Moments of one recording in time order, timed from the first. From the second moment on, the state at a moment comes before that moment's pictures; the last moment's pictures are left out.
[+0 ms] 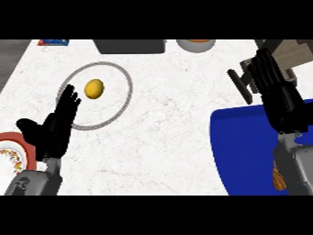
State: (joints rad) left arm -0.13 0.23 -0.13 -1.46 0.21 0.26 0.06; right arm -0.31 -0.25 0.02 -1.54 -0.25 -0.07 0.08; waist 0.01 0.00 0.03
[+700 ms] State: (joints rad) left arm -0.08 0.44 -0.08 -1.47 0.06 0.30 0.05; right arm 0.13 -0.14 -0.43 -1.49 -0.10 -0.75 0.05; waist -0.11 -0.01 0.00
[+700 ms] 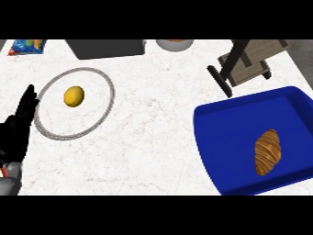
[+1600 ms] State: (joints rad) left arm -0.17 0.43 -0.14 -1.47 0.01 0.25 0.08; right arm 0.58 -0.37 -0.20 -2.03 0.28 -0.54 0.91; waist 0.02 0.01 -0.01
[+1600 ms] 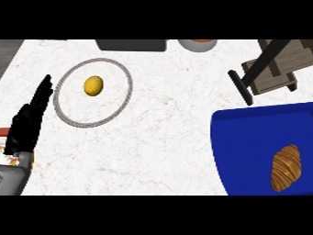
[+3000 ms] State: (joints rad) left arm -0.16 0.41 -0.09 -1.44 -0.01 0.21 0.06; right arm 0.21 -0.40 -0.12 -1.85 0.40 -0.27 1.25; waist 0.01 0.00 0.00
